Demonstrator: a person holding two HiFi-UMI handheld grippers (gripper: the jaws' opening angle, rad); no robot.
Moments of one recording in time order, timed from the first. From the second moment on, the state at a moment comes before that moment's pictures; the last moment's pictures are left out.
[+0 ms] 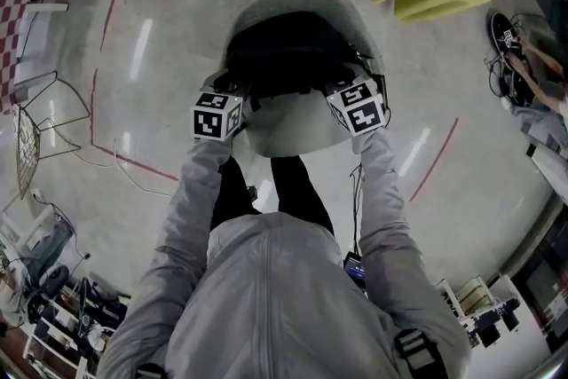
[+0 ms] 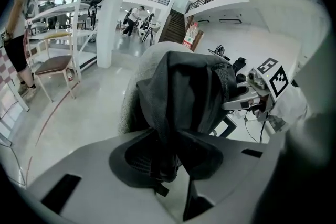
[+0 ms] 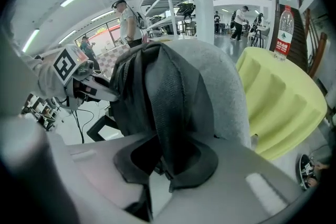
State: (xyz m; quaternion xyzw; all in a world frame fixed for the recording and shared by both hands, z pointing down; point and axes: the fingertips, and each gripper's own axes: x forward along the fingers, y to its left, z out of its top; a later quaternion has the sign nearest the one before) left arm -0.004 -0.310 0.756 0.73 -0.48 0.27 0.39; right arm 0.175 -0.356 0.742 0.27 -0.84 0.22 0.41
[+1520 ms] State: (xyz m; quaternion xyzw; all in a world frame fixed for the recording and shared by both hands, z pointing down) left arm 0.016 -0.235 0.422 0.95 -0.29 0.10 0.12; right arm 0.185 -0.166 0.411 0.61 -0.76 0.12 0.19
